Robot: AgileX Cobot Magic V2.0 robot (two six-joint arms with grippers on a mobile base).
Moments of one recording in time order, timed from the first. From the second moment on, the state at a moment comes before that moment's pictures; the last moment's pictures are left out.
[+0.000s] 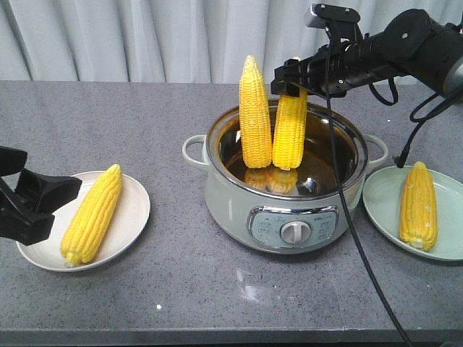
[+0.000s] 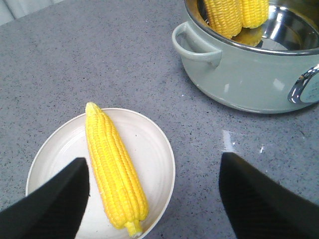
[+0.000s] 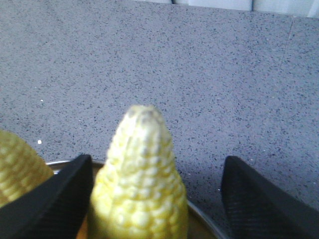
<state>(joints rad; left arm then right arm) -0.42 0.95 -0.97 -0.01 0.75 0.10 0.16 2.00 -1.84 0.55 0.71 -0.39</state>
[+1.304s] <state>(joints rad) -0.42 0.95 -0.97 -0.01 0.75 0.10 0.16 1.26 -1.45 0.62 0.95 -0.53</state>
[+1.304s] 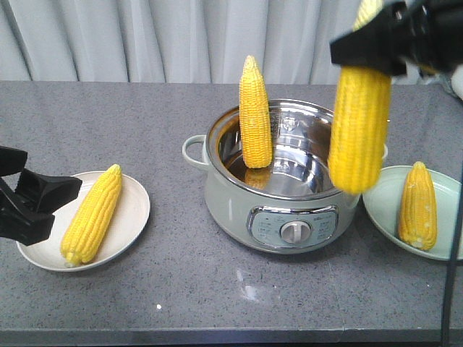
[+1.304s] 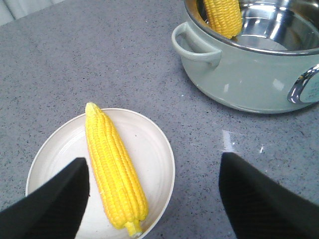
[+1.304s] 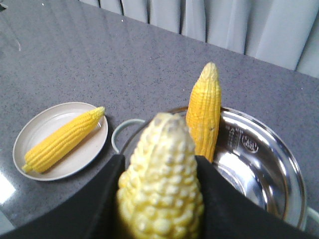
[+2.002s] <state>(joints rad) -0.42 0.95 -0.97 -0.01 0.75 0.10 0.16 0.84 -1.04 0.62 0.89 -0.56</state>
